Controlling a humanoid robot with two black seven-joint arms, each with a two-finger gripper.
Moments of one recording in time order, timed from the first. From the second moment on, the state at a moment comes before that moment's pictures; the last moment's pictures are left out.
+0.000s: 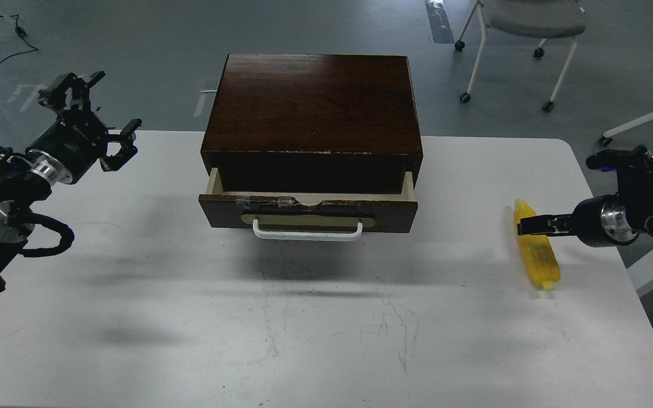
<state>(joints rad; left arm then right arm) -0.78 0.58 -0.46 -0.65 -0.11 -0.49 -0.34 1.06 -0.74 -0.20 0.93 -1.19 0.39 0.09</state>
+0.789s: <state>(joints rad) -0.79 0.61 -0.50 -0.62 -0.12 -0.49 -0.37 1.24 -0.91 -0.11 1.21 -1.18 0.34 0.11</state>
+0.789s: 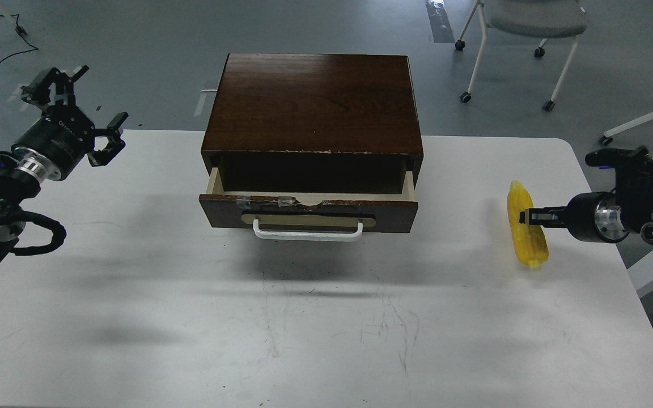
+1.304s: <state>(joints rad) -0.79 0.63 -0.50 -0.63 -0.11 -0.49 -0.36 1.70 -0.74 -0.10 1.38 -1.50 0.35 0.12</state>
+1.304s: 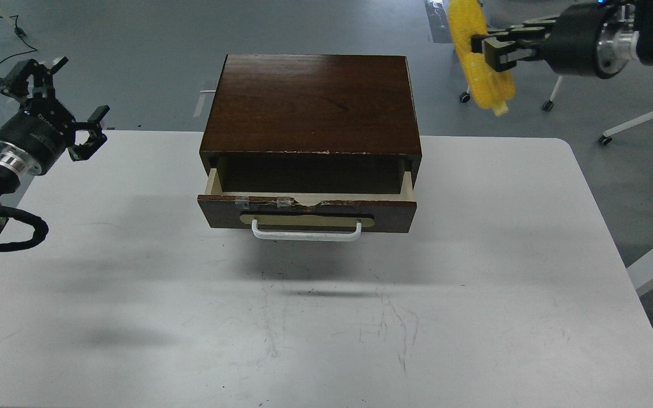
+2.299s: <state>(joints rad) -0.79 0.62 -0.51 -0.62 -0.12 -0.49 -0.39 1.71 -0.31 -0.23 1.49 -2.18 0.34 0.20</state>
